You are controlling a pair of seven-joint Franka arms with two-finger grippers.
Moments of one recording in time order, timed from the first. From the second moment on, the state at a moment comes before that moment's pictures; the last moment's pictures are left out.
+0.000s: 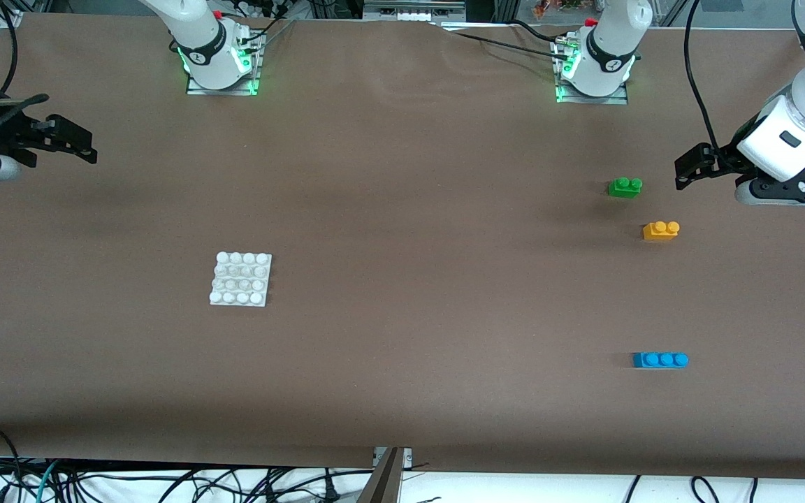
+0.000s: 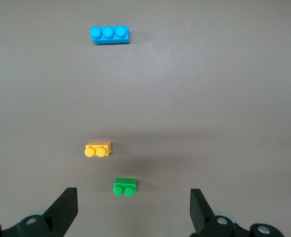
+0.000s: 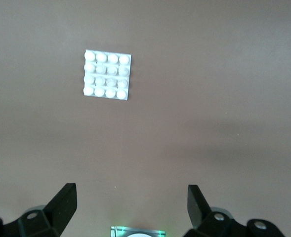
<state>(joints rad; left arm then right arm) -0.01 -0.01 -0.07 -1.70 0.02 1.65 -0.07 0.17 0.04 -0.14 -1.59 0.02 1.50 -0.05</state>
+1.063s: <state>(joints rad) -0.01 -0.01 -0.07 -1.70 0.02 1.65 -0.07 0.19 0.30 -0.06 -1.99 0.02 2.32 0.11</state>
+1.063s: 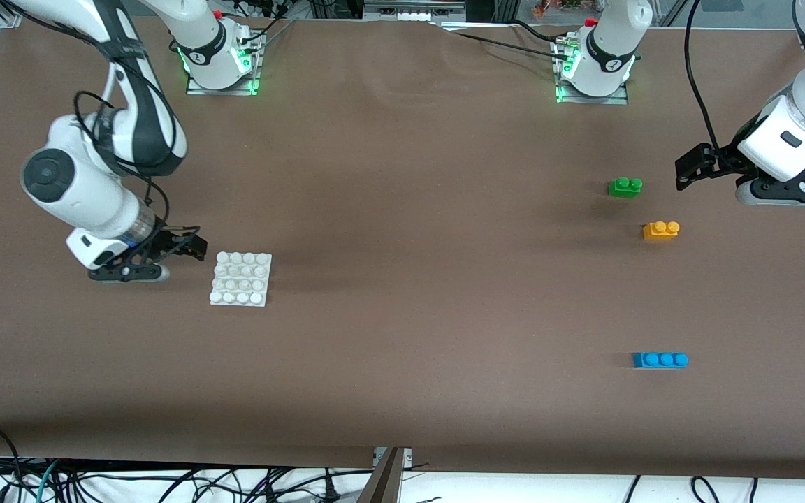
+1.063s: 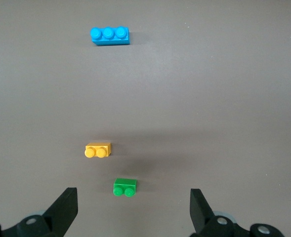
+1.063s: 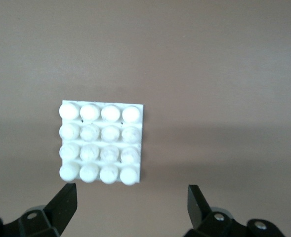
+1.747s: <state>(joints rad) -0.01 0.00 -0.07 -1.70 0.02 1.65 -0.07 0.19 0.51 -0.03 -2.00 0.02 2.58 0.16</state>
